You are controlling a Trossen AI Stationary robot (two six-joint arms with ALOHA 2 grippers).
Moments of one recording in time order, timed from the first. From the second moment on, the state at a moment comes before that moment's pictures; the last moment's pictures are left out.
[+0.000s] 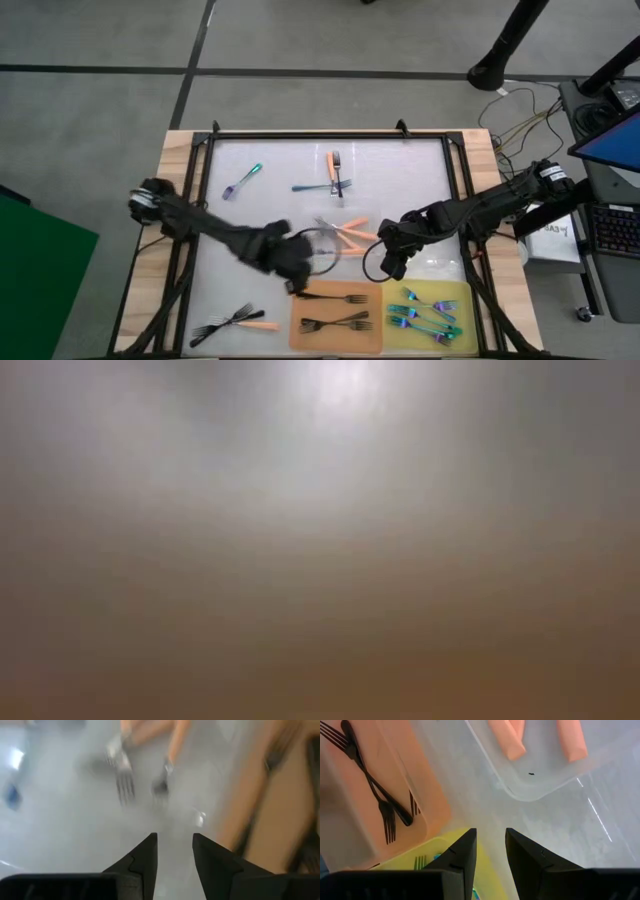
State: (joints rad) left arm -0.44 1.74 1.43 -0.93 -0.35 -0.71; right arm 0.29 1.36 0.94 -0.72 -0.13 0.88
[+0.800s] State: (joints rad) left arm -1.15 1.64 1.03 -0.69 -0.22 -1.76; right arm 0.29 1.36 0.94 -0.72 -0.05 1.02
